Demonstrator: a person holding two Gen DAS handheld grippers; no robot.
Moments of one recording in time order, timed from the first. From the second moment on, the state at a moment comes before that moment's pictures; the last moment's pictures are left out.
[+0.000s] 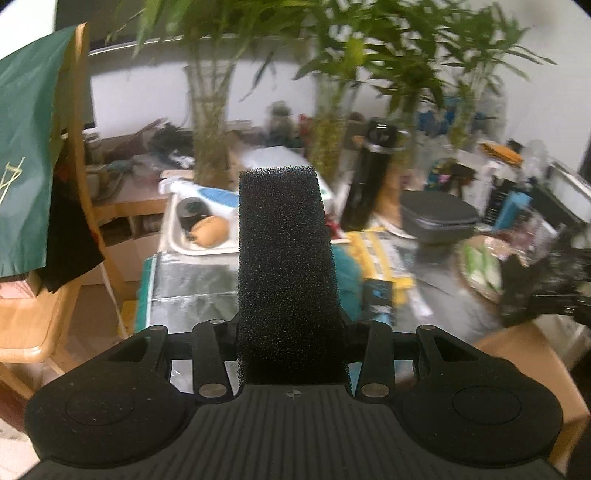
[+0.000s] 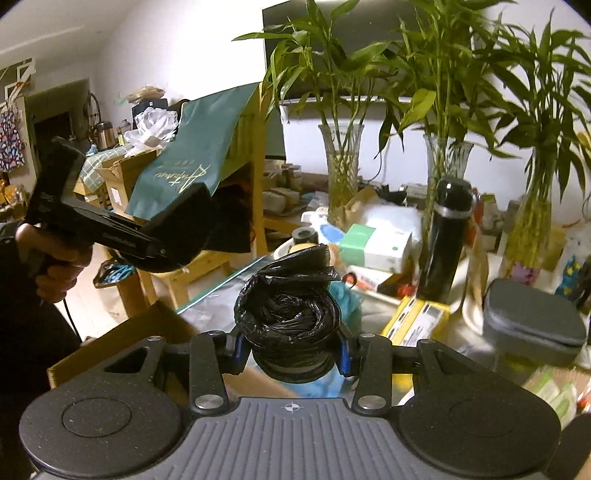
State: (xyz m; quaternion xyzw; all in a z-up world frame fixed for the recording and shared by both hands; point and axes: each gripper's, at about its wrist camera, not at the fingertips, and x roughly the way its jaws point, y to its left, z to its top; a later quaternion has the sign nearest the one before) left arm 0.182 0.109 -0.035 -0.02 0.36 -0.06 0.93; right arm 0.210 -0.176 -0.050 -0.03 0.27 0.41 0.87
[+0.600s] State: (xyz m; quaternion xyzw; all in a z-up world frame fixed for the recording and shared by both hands) left arm 0.110 0.046 -0.038 0.02 0.39 -0.17 0.91; right arm 0.162 -0.165 -0.065 -0.03 0.35 0.43 0.83
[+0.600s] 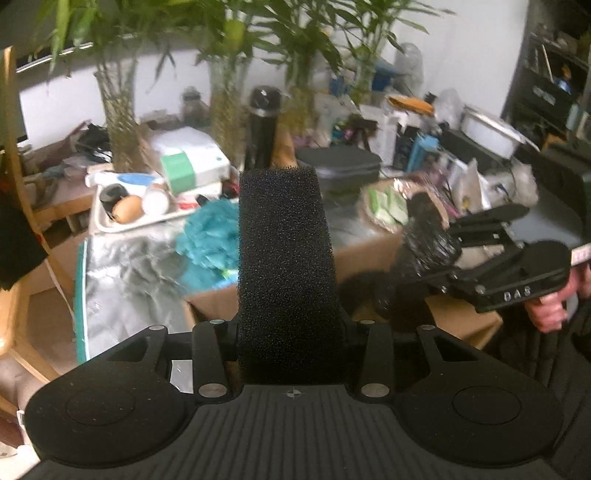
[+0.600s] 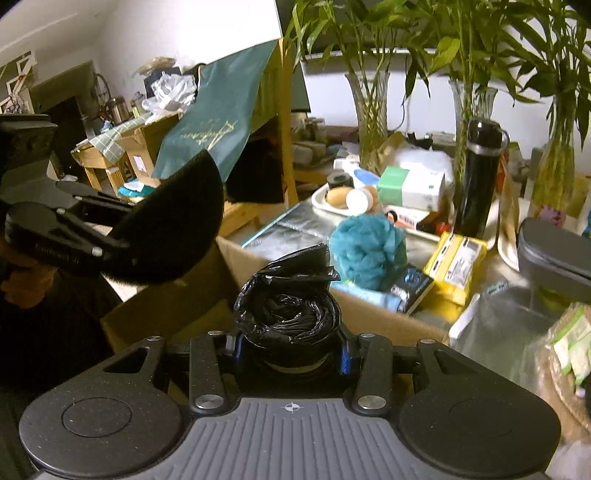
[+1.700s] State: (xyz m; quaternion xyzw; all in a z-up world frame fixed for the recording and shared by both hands) left arm 0.096 0.029 -0.072 0.05 0.43 -0.14 0.89; right arm 0.146 -0.149 -0.075 -0.08 0.36 0.38 0.85
